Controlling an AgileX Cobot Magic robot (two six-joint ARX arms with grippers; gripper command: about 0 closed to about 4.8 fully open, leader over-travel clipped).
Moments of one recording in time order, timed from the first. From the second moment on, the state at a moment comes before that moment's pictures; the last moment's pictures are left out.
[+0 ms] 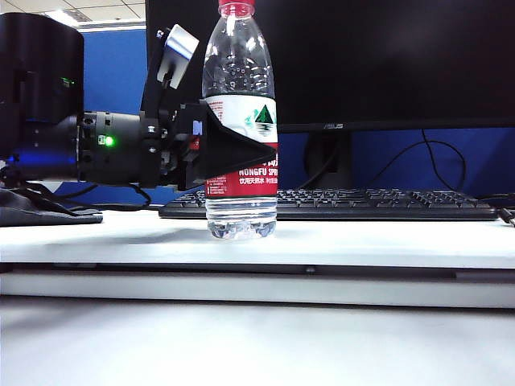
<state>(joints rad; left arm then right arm) -0.54 1.80 0.54 1.25 0.66 -0.04 1.26 1.44 1.00 0.58 0.95 -0.10</state>
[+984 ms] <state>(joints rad) -0.54 1.80 0.54 1.25 0.66 -0.05 1.16 1.48 1.00 0.40 0.97 0.12</state>
